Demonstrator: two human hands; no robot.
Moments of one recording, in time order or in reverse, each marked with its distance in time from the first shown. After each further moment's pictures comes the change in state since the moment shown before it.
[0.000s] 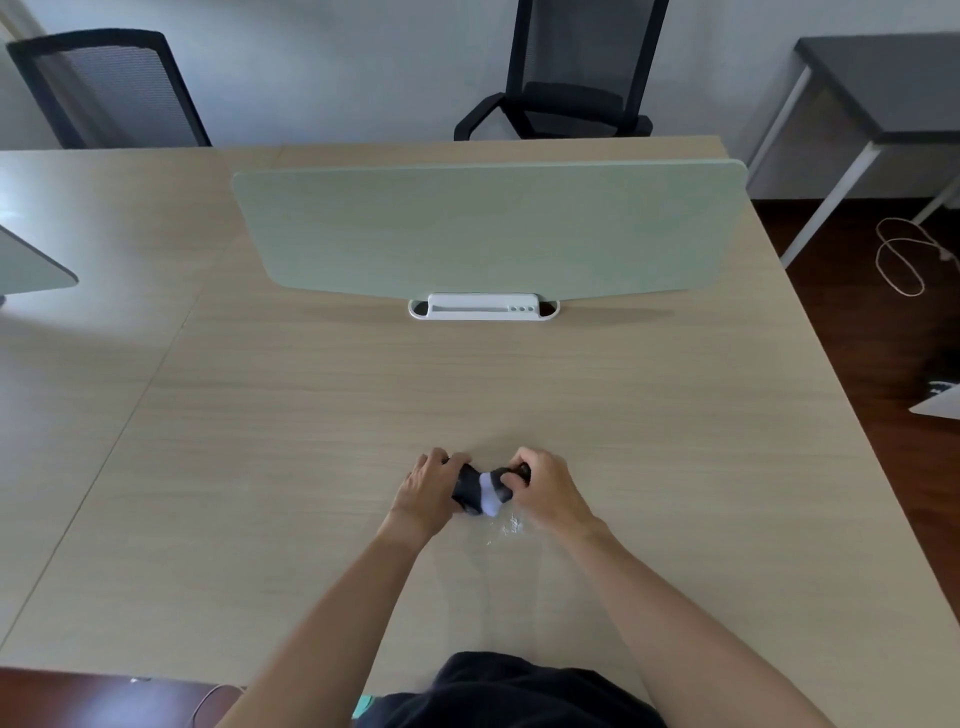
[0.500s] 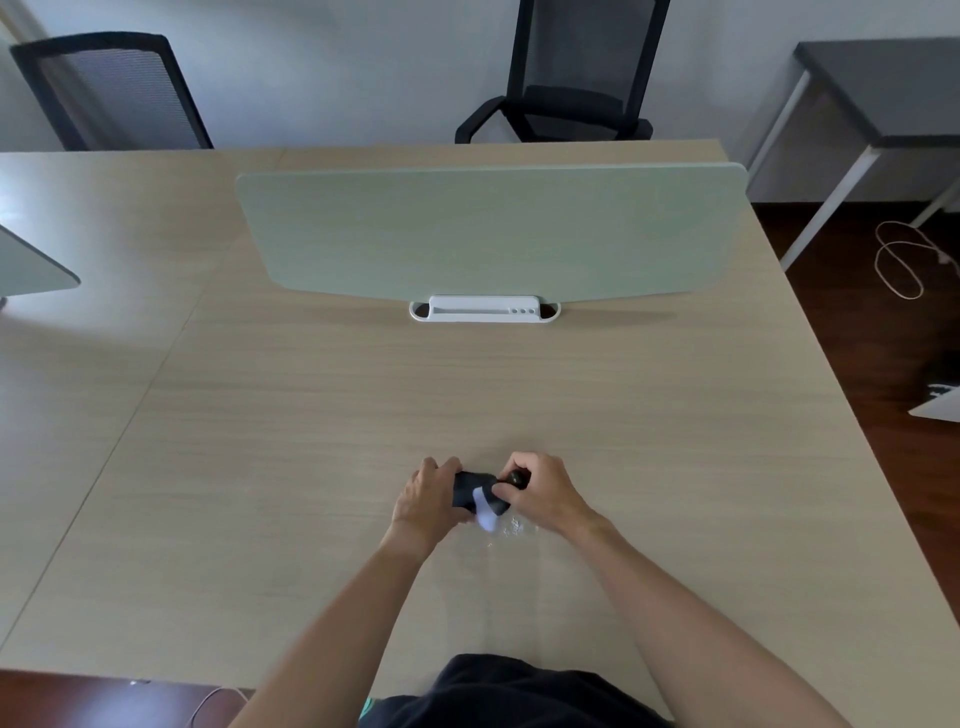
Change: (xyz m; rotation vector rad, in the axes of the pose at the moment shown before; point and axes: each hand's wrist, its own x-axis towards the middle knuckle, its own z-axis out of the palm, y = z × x) left_hand -0.006 0.005 0.005 -0.061 0.008 -0.151; right_hand -0.003 -0.008 -0.004 0.120 -0.091 -0.015
